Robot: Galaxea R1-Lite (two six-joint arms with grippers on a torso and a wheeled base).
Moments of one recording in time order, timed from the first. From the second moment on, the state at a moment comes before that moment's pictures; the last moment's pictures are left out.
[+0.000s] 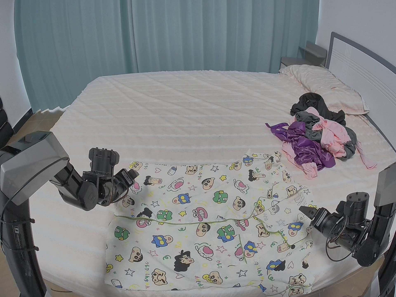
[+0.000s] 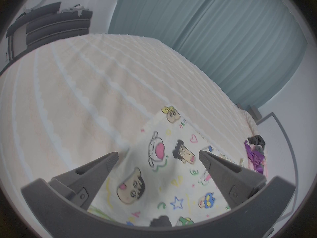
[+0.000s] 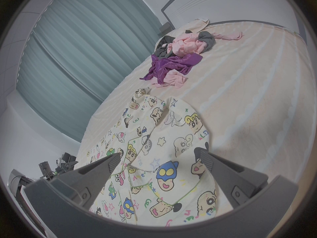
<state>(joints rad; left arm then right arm) -0.18 2.23 -0.97 -0.61 0.13 -0.78 0.21 2.07 -0.02 -1.53 -0.07 0.77</state>
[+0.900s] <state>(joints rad) -0.29 2.29 -0.82 -0.85 0.11 -0.90 0.15 2.12 -0.02 -1.55 -0.06 0.77</state>
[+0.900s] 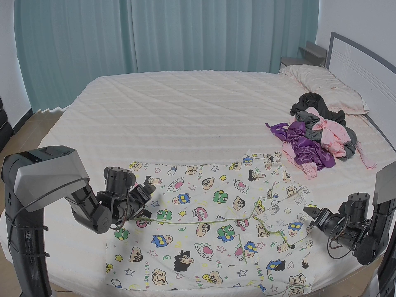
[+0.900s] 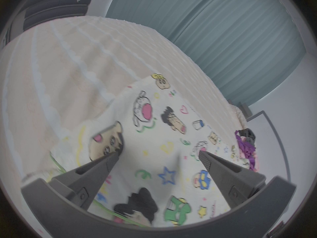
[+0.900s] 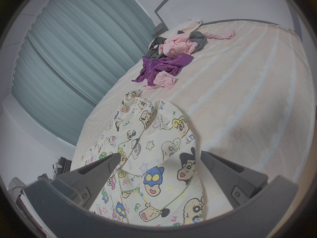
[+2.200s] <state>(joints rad) -0.15 2.05 -0.59 -0.87 0.12 -0.93 -0.08 2.33 -0.38 -1.38 0.19 0.53</state>
